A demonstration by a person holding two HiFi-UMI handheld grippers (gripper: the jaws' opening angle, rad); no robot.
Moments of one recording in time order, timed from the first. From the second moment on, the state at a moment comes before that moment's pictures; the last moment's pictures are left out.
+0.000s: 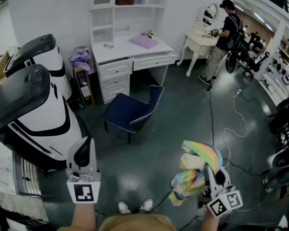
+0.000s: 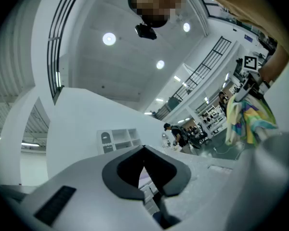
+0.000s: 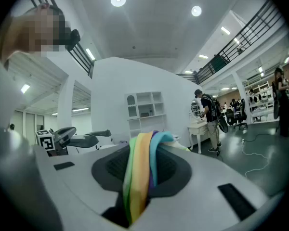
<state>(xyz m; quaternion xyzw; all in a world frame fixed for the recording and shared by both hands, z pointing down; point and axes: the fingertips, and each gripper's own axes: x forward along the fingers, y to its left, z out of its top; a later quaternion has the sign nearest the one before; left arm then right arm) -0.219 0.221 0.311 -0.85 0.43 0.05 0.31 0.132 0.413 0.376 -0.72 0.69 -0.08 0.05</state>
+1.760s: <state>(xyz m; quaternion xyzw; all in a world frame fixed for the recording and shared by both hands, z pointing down) -0.142 0.147 0.453 -0.87 0.47 -0.09 0.11 0.223 0.271 0.426 -0.67 0.73 -0.10 0.01</state>
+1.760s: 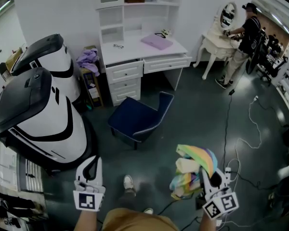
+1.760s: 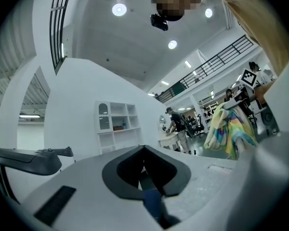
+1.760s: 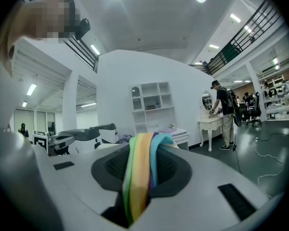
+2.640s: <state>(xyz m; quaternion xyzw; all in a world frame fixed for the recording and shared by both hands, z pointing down) -0.085 -0.132 0.465 -0.92 0.38 -0.07 0.05 0.234 0.026 0.419 -0.72 0.69 -0.11 -0.04</state>
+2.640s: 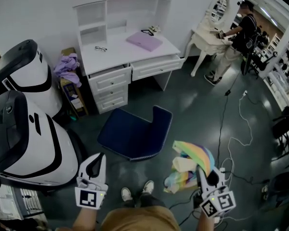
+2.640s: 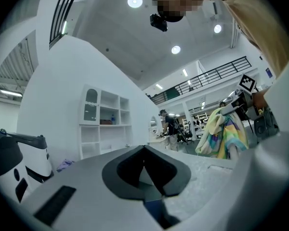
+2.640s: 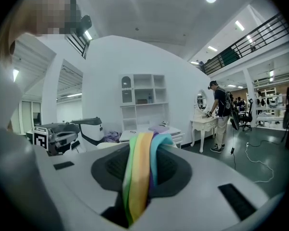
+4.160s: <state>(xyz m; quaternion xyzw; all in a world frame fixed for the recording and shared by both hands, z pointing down) -0.025 -0.222 0.432 -0.88 0.46 -0.09 0.09 0.333 -0.133 0.463 -0.65 0.74 -0.10 -0.10</state>
